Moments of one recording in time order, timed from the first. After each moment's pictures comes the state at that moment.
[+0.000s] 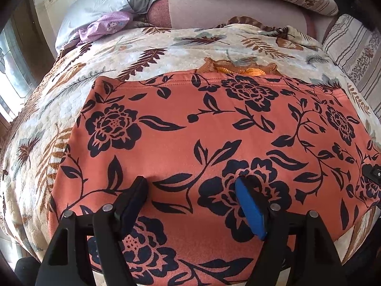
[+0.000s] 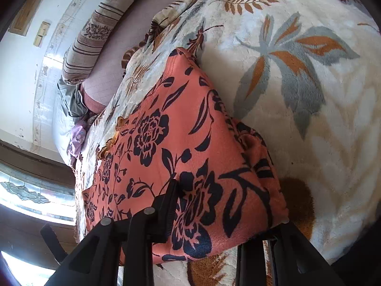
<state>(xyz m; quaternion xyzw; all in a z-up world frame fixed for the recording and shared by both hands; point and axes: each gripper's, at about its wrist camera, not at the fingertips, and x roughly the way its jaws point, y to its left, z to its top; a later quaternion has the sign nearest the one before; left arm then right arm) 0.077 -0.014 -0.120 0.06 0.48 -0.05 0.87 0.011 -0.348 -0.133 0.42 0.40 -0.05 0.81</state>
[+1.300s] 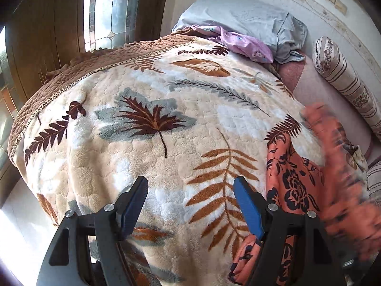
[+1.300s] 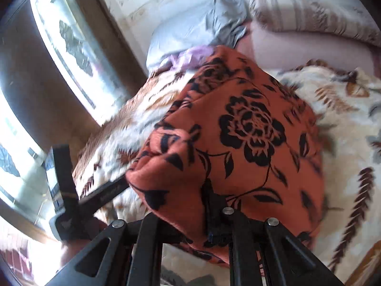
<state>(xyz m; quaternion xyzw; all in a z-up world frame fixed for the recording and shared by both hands) 0.055 0.234 -0.090 -0.19 0.40 0.14 0.89 0.084 -0.002 -0.038 0.08 0.42 0.21 0.88</state>
